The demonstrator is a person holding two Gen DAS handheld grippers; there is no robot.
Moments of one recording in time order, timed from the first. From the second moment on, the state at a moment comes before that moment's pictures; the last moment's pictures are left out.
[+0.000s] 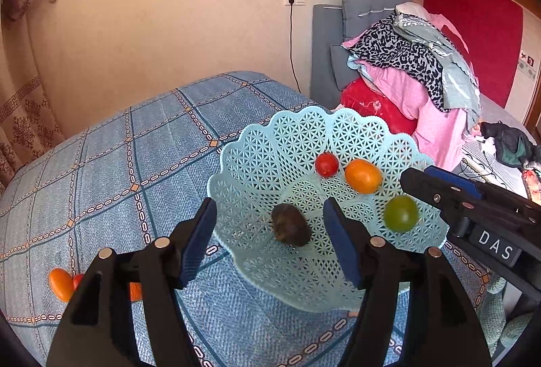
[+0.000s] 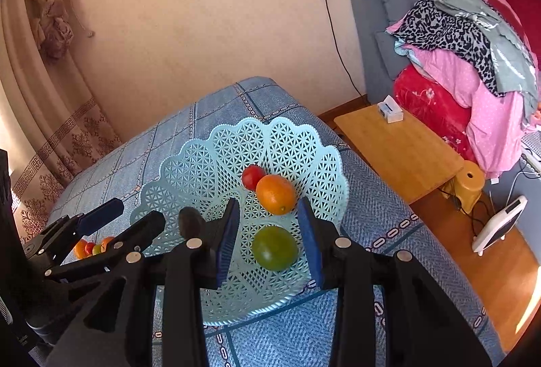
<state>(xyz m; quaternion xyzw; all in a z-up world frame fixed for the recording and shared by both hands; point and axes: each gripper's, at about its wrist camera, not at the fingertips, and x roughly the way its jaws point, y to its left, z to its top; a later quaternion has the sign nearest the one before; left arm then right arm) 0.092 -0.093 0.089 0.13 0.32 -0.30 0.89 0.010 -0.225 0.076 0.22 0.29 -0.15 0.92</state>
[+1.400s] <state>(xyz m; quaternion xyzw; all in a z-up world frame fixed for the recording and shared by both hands) 0.092 -0.027 0.113 0.11 0.31 -0.24 0.91 -0.005 -0.189 0.104 0.20 0.26 -0.11 0.94</state>
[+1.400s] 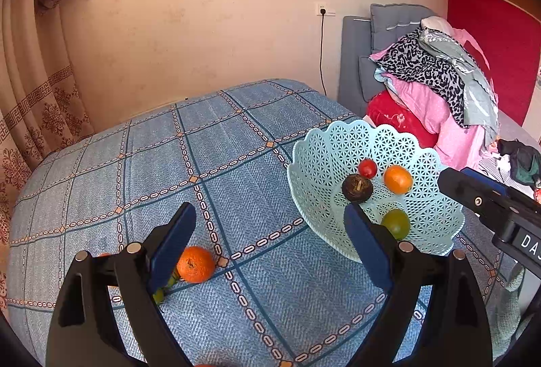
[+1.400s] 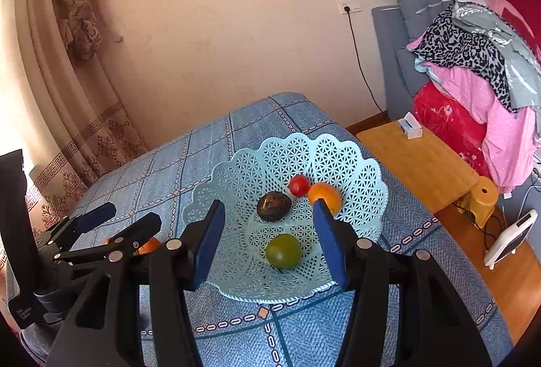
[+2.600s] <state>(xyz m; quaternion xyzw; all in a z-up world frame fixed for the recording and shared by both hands) 0.142 0.128 0.099 0.03 0.35 -0.11 0.93 0.010 -0.066 0.074 0.15 0.33 0.04 0.93</state>
